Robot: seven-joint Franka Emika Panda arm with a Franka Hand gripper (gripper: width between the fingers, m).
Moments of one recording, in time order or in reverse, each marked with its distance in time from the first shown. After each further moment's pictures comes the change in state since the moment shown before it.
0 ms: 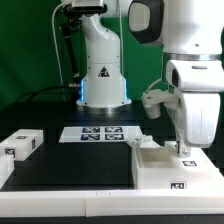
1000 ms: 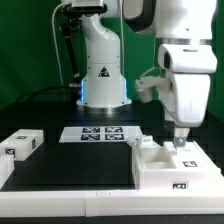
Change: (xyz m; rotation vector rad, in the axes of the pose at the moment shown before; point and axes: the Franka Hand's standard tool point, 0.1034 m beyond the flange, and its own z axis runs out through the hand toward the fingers) arm -0.016 -0.032 -0.024 -0.041 -0.005 0.004
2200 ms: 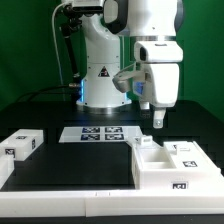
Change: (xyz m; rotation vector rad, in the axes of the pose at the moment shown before) arm -0.027 -0.086 0.003 -0.057 0.034 -0.249
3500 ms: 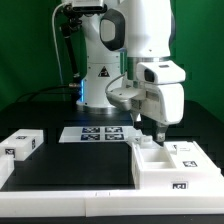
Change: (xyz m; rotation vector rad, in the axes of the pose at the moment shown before) arm 0.013 -0.046 0.039 0.059 0.039 -0.178
